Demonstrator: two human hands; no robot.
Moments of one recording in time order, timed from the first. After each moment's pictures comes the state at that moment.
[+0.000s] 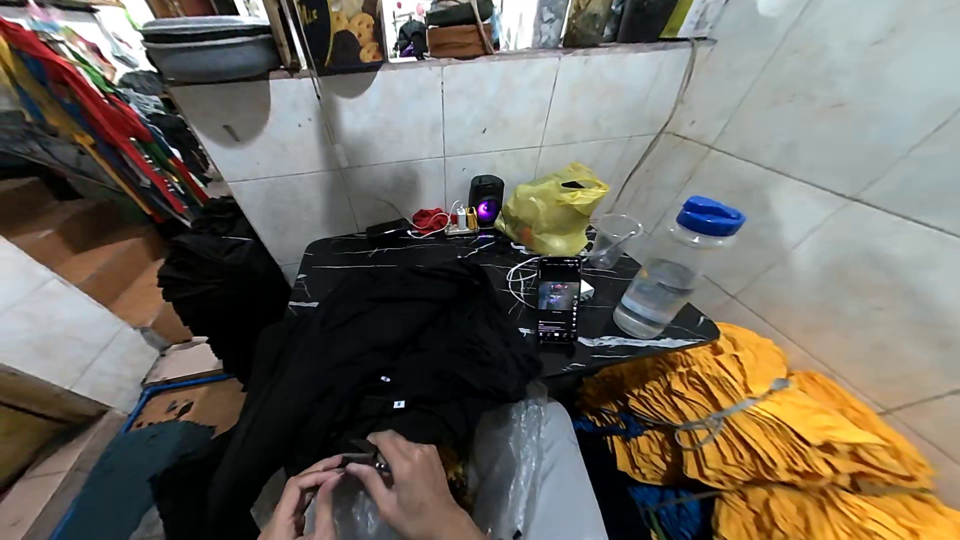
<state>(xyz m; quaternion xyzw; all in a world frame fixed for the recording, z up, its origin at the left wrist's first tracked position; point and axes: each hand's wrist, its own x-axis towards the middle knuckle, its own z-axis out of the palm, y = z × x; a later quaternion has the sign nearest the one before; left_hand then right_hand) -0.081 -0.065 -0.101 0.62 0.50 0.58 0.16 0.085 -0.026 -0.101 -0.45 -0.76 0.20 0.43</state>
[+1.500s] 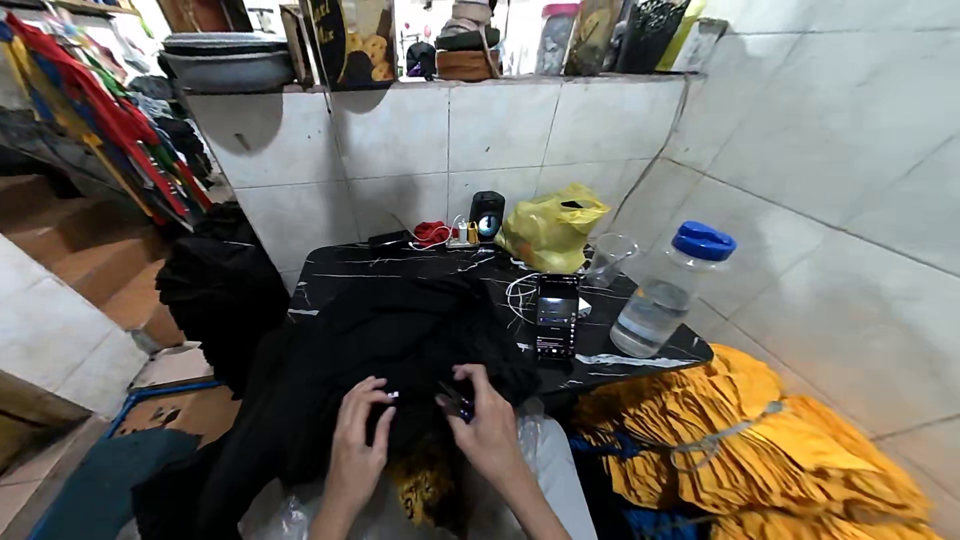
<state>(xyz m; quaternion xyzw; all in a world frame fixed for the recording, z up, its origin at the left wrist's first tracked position) -0.030 0.033 -0.089 0.73 0.47 0.49 0.10 0.188 0.018 -0.060 -0.61 -0.67 0.14 0.40</state>
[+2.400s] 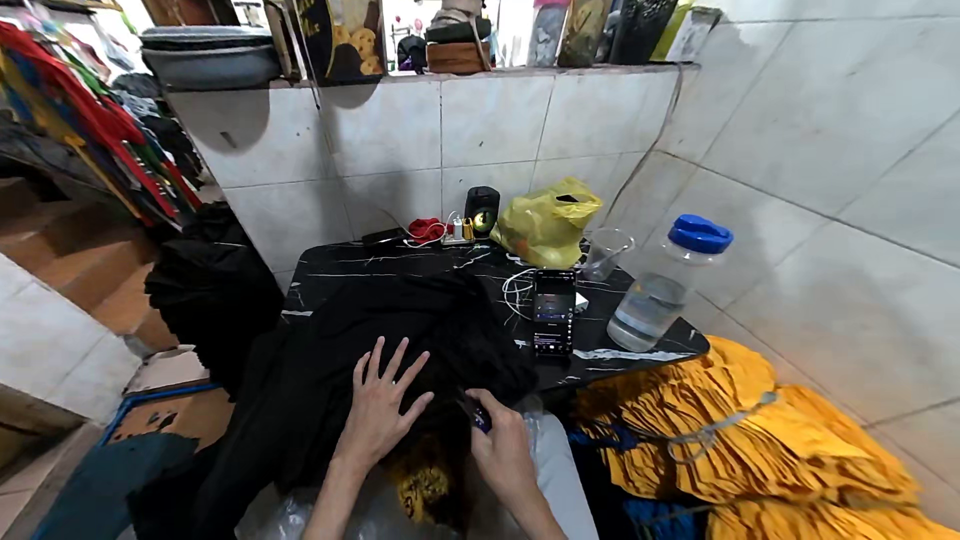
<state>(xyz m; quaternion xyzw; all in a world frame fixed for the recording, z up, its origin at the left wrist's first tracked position) -0.005 0.088 -0.088 0.85 0.47 0.22 -0.09 0.198 -0.006 -0.069 -0.65 -0.61 0.17 0.42</state>
